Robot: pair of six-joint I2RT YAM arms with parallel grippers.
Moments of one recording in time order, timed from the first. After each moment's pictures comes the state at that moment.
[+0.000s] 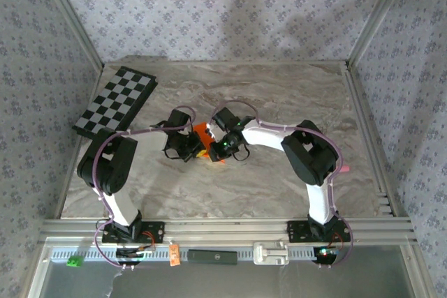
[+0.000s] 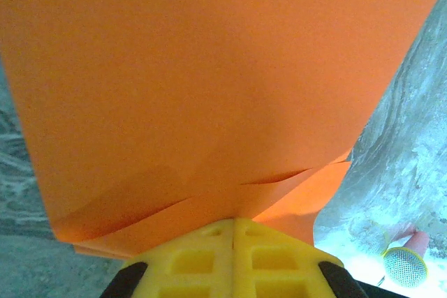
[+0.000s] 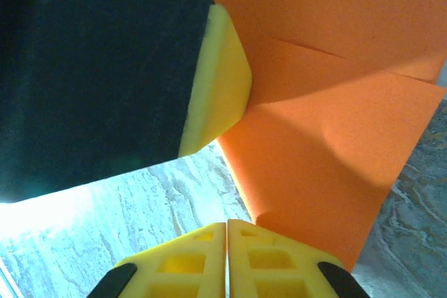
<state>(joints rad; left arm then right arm) -0.46 1.74 0.85 -0.22 0.46 -1.09 0.77 1.98 1.29 -0.49 -0.43 0.25</state>
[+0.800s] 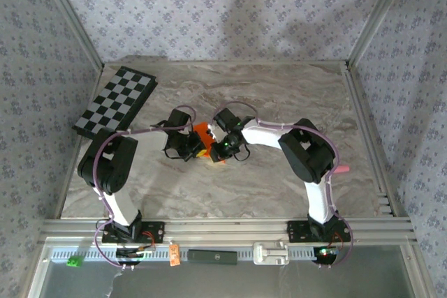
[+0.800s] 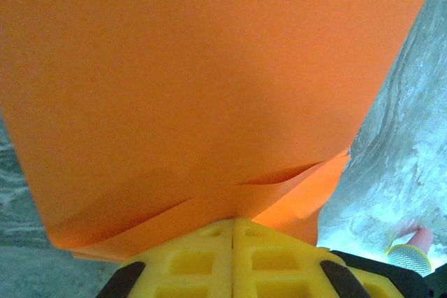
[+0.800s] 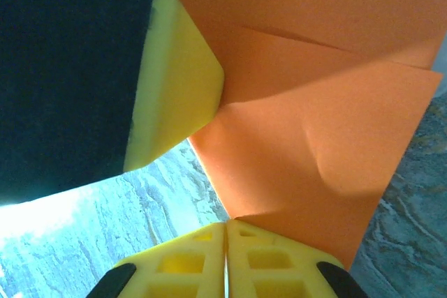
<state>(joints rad) -0.46 1.74 0.86 -0.22 0.46 -1.06 0.75 2.01 1.29 -0.48 -0.45 0.24</state>
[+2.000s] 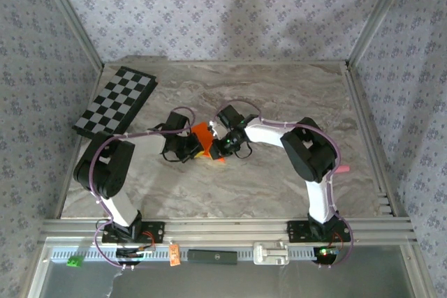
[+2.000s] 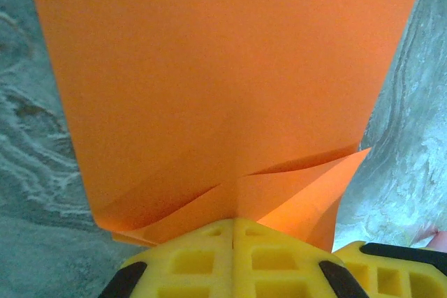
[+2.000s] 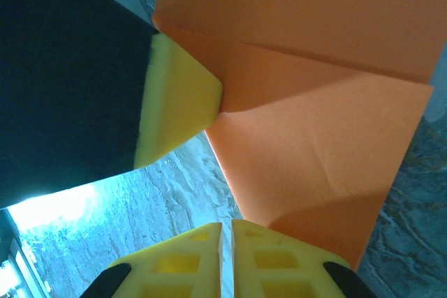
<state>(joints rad) -0.46 1.70 0.80 -0.18 0.42 -1.02 0.72 2.00 1.28 -0.44 -0.53 0.25</state>
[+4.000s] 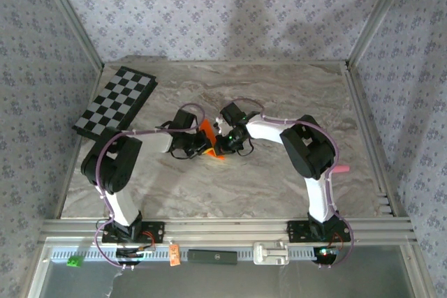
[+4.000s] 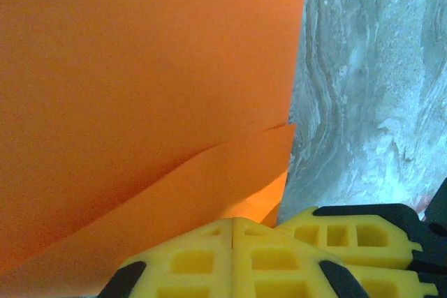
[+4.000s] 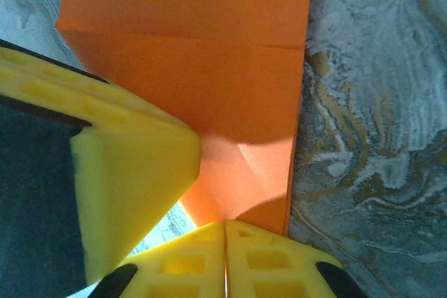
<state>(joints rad) -0.52 1.76 0.86 -0.09 0.45 -0.96 0.68 2.03 1.31 -0.49 -0.49 0.37</state>
